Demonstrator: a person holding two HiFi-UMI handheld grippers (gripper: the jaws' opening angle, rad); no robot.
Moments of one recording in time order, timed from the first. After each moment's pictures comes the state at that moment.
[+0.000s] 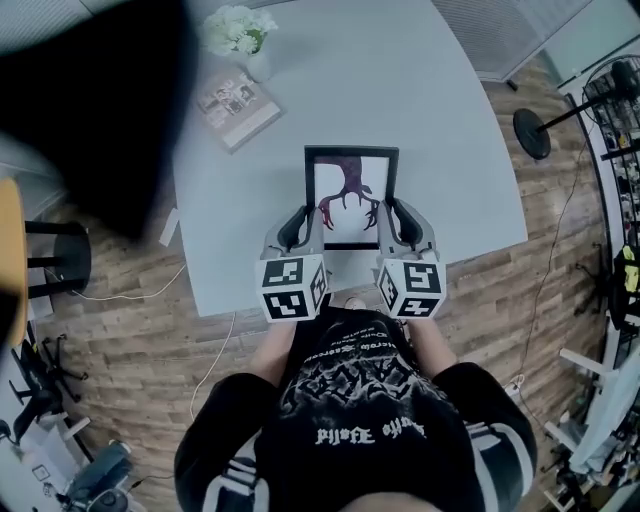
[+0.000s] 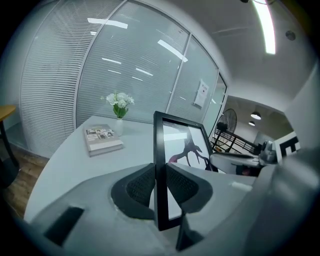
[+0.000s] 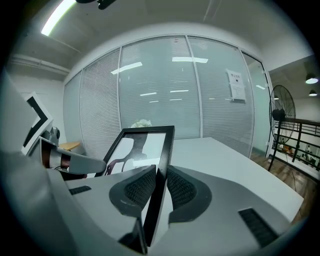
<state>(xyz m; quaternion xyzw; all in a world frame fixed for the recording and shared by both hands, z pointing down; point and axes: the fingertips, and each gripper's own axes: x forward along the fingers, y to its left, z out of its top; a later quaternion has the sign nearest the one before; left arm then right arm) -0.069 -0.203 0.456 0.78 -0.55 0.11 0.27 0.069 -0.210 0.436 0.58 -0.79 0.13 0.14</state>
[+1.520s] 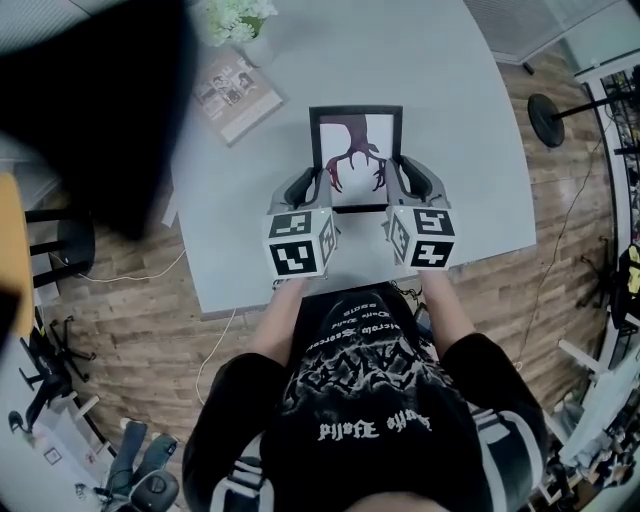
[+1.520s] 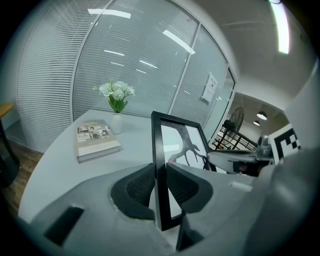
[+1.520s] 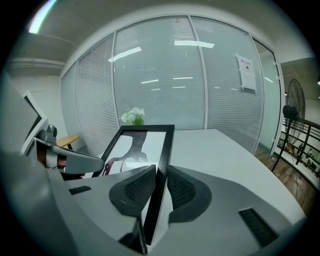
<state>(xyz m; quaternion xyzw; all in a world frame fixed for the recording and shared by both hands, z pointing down) -0.058 -0.290 0.473 0.77 -0.55 0.14 0.30 0.077 -0.309 0.456 0.55 -0.79 0.17 0.20</state>
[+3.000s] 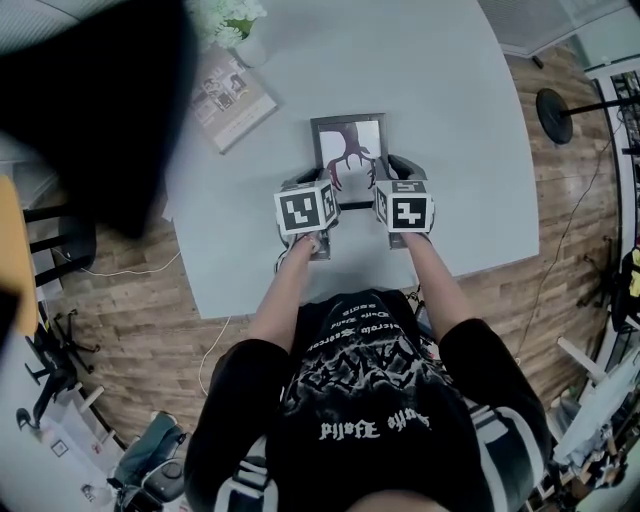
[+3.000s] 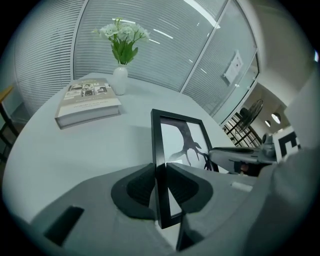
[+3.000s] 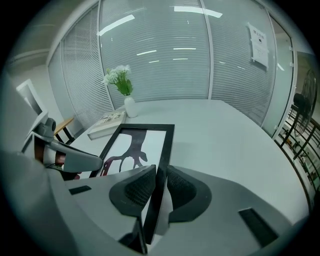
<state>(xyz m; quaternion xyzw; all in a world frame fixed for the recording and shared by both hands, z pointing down) -0.044 -0.333 0.589 0.70 -0.52 0.23 0.43 0.088 -0.361 0.573 0.52 -0.75 0.25 0.32</state>
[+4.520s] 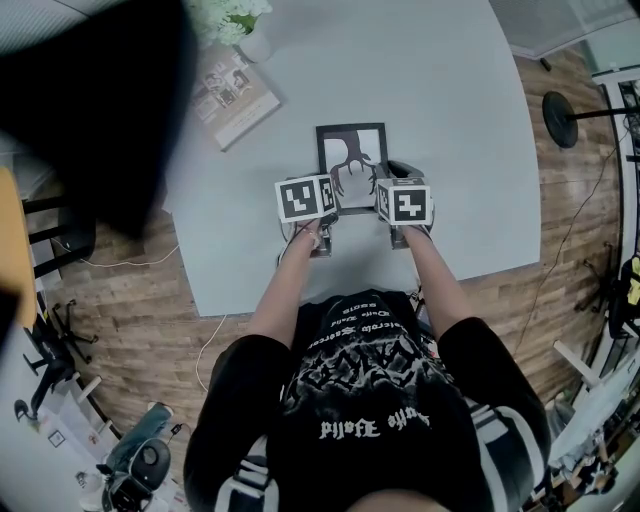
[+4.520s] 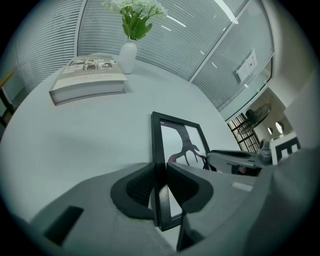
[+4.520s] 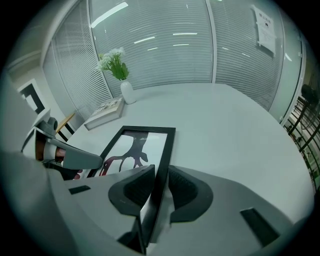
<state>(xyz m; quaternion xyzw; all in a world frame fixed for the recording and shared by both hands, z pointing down) -0.043 -0.326 0.630 0.66 -0.50 0.24 0.51 0.091 -0.357 0.621 0.49 -0.73 0.31 0.36</state>
